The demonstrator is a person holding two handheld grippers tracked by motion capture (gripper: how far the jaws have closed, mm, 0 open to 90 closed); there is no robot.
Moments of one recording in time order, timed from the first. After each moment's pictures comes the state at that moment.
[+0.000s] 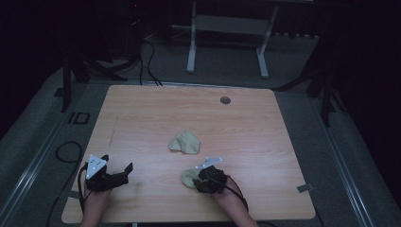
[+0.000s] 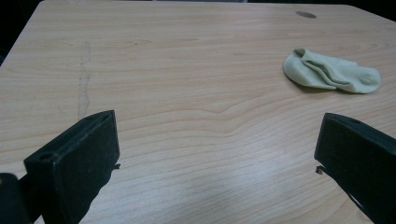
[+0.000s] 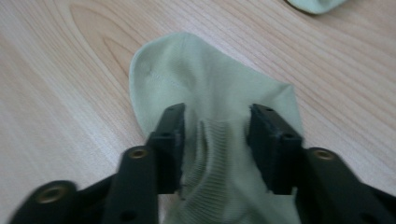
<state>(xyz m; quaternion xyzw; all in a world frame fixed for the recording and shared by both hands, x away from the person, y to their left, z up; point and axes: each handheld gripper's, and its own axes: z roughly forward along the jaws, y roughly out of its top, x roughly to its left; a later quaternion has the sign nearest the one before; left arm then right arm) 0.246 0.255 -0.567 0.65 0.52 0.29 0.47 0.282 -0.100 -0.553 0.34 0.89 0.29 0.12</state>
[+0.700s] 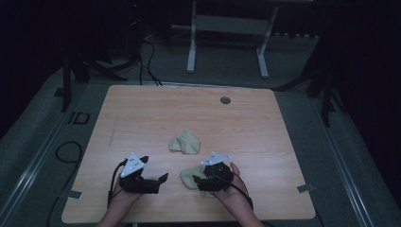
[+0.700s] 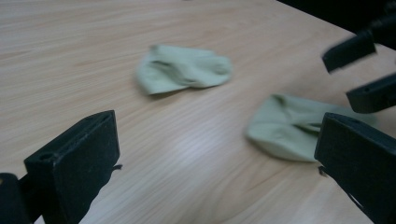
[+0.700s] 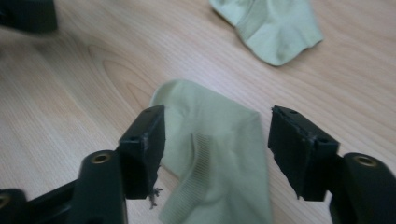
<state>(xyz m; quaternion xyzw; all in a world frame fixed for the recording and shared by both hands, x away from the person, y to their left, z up) 0.253 0.158 -0.541 0.76 0.38 0.17 0.50 0.273 -0.115 -0.509 0.34 0.87 0.34 0.14</state>
